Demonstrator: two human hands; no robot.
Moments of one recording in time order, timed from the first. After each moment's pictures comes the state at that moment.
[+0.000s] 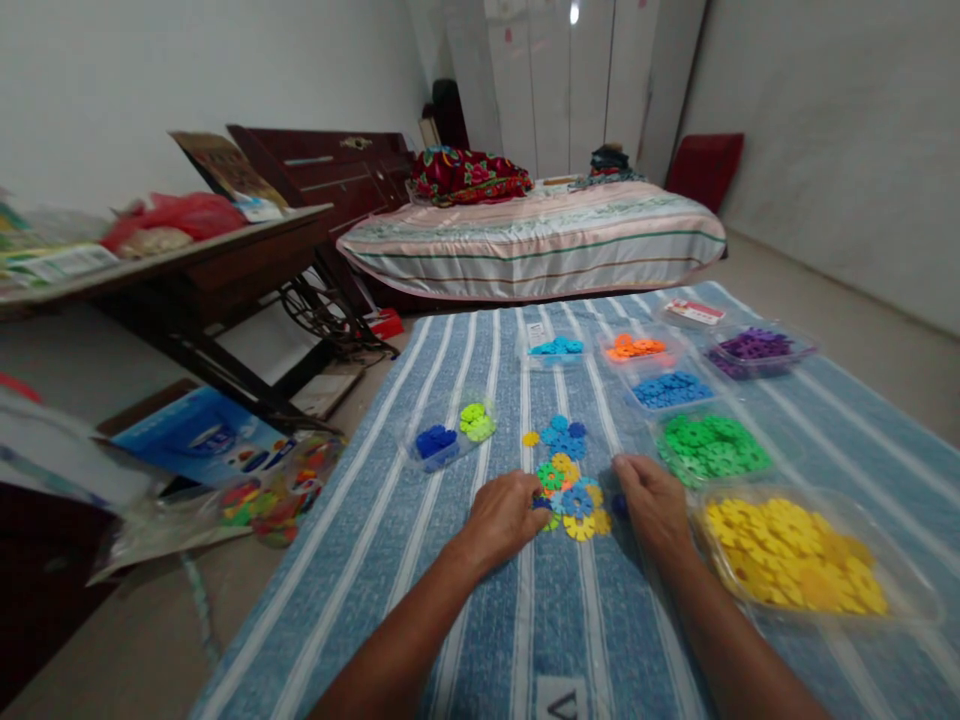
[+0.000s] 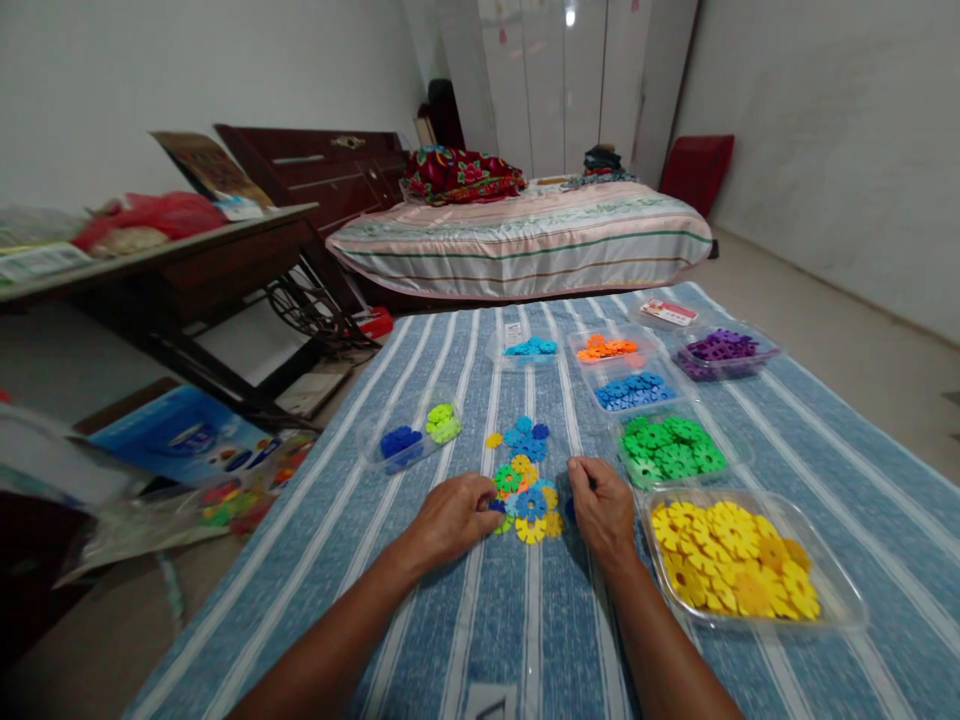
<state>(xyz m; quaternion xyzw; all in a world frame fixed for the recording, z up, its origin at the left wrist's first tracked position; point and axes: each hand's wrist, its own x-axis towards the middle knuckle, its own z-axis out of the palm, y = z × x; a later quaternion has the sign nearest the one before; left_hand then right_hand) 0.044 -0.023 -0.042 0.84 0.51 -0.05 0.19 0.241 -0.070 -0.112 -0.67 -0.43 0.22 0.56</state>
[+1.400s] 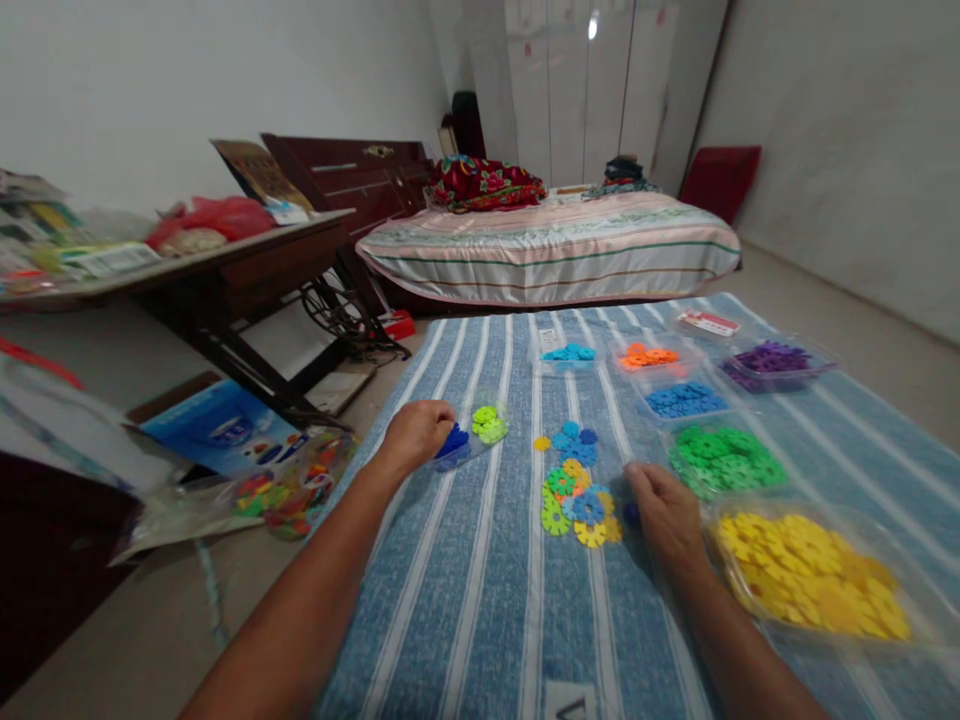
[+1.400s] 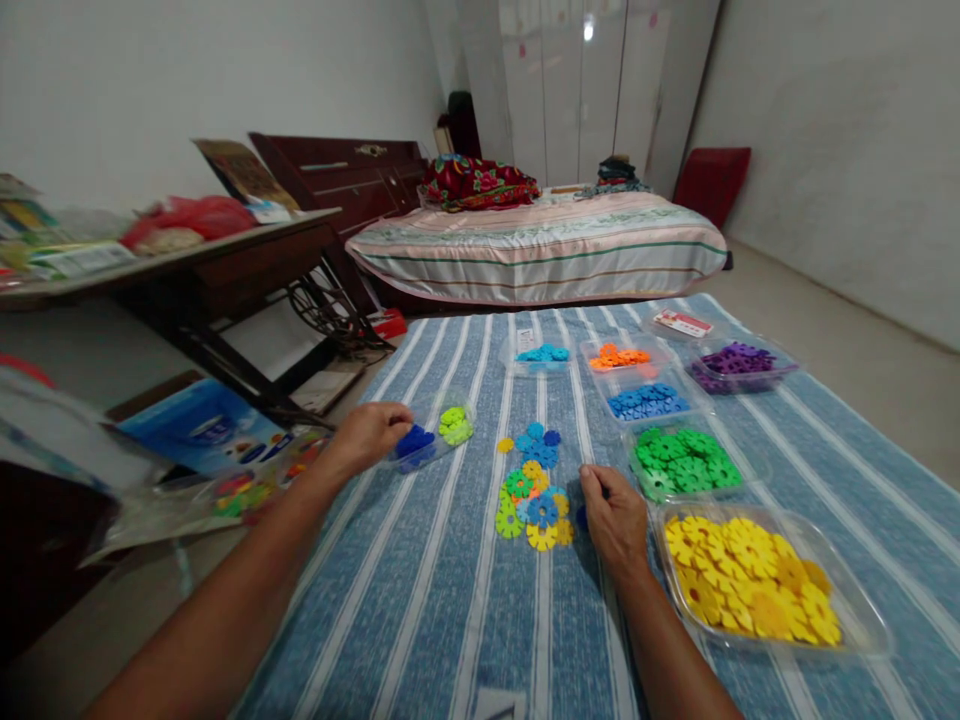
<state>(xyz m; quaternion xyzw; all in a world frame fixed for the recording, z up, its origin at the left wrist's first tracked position) -0.047 0.064 0.022 0.78 0.62 0.04 0.05 0.241 -0.071 -0.113 -0.68 -0.43 0.23 0.55</state>
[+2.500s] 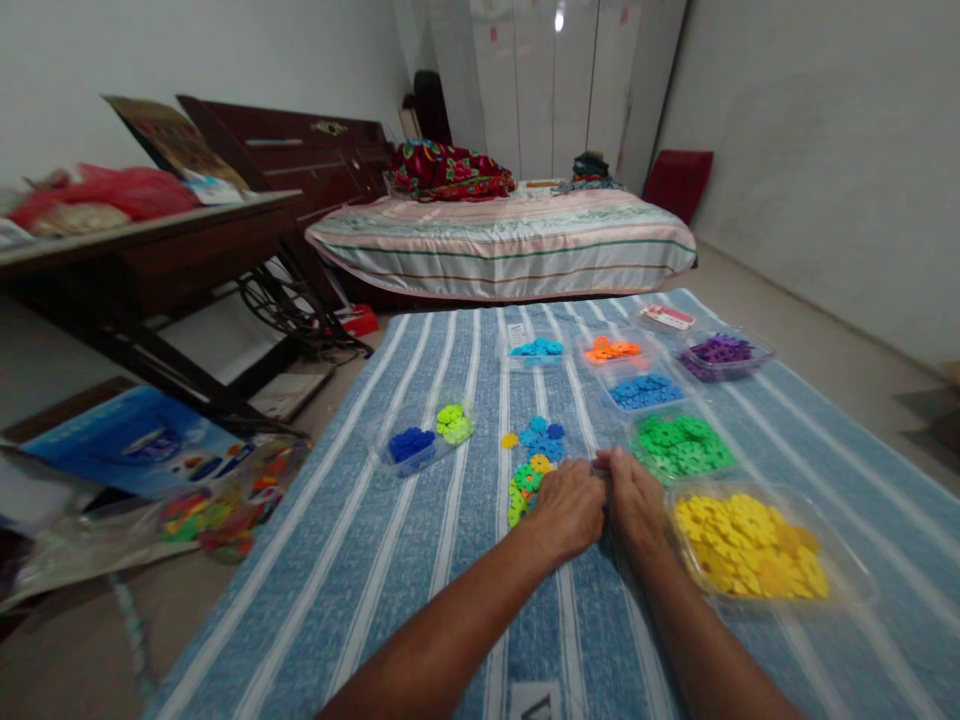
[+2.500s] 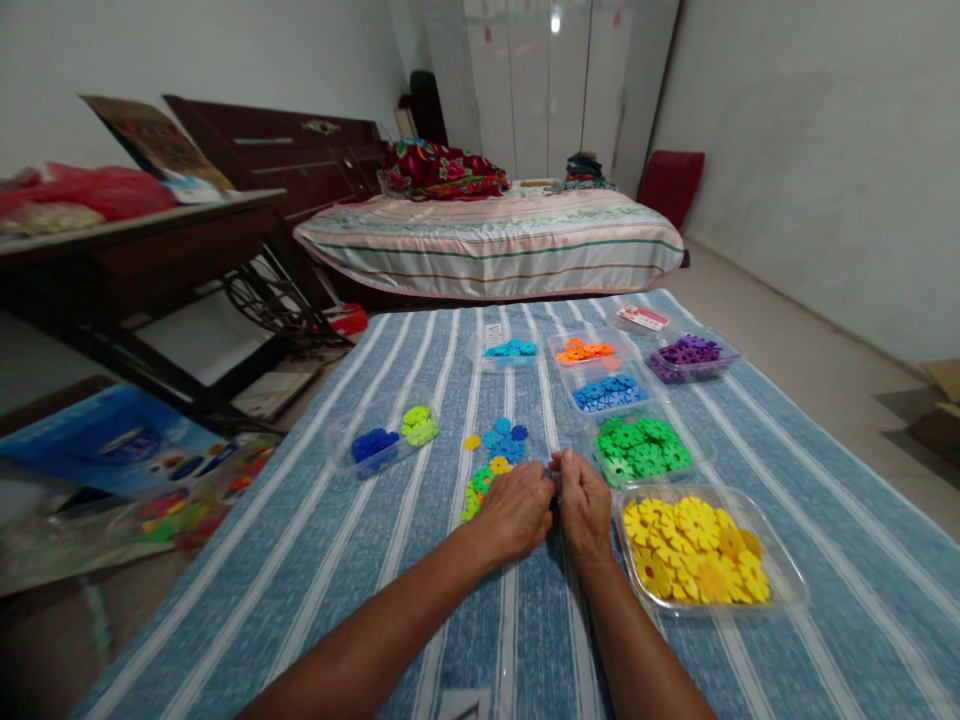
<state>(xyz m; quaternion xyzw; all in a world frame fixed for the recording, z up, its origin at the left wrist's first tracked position) 0.138 -0.036 -0.044 0.92 0.36 -0.07 0.12 0.240 -0.069 -0.104 -0.66 -0.33 0.28 0.61</state>
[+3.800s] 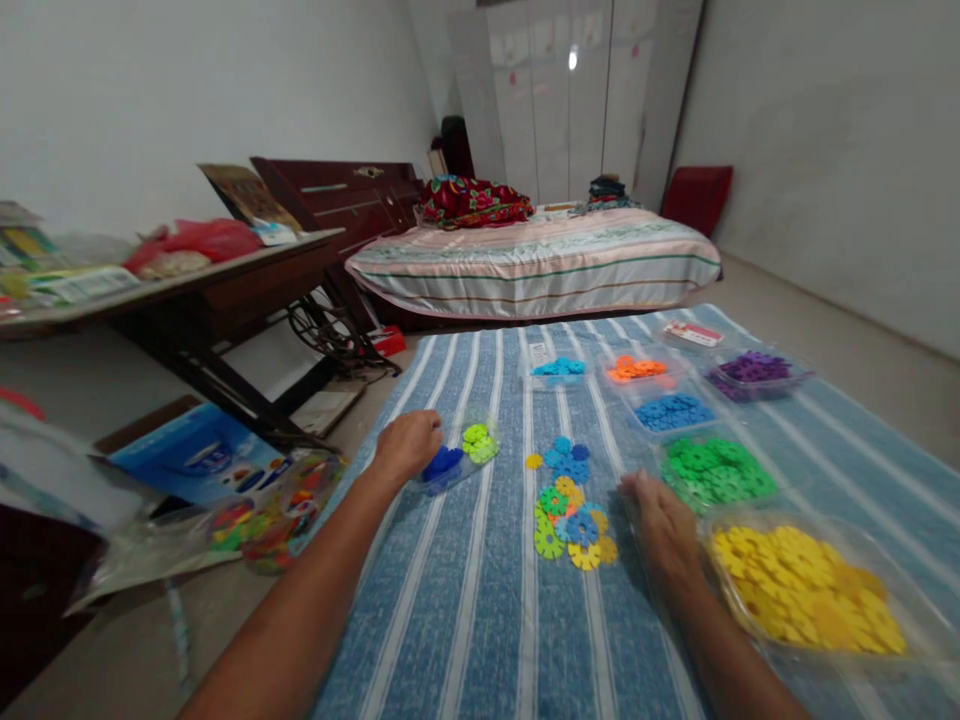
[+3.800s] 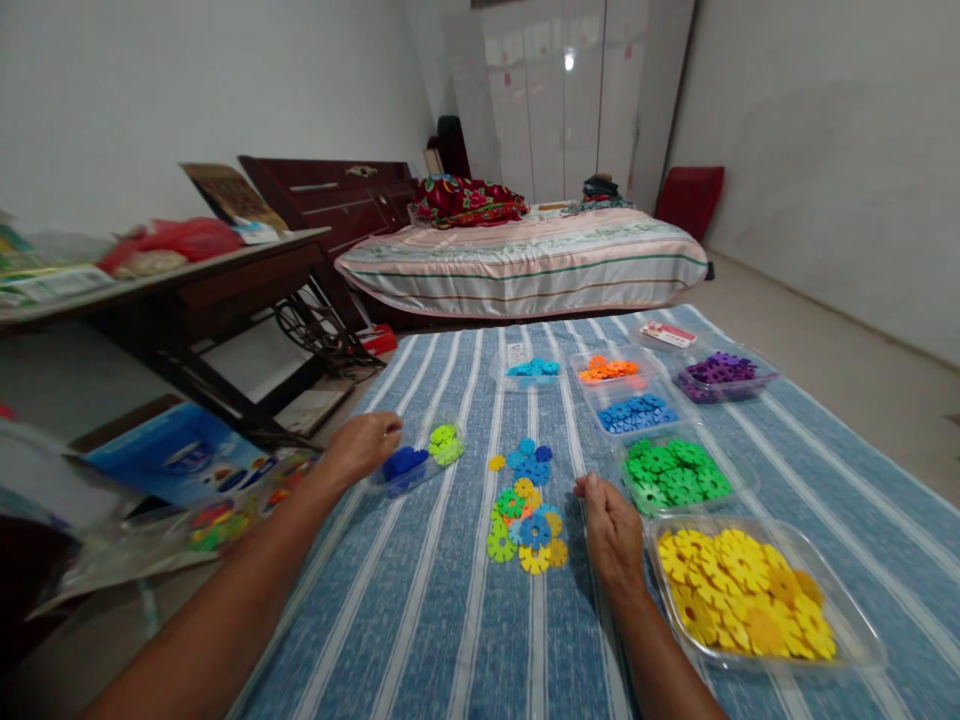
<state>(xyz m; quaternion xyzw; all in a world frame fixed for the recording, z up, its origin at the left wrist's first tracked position) -0.041 0.085 0.019 0.77 0.64 -0.03 -0.02 0.239 -0.071 -0.109 -0.68 -0.35 0.29 0.58</state>
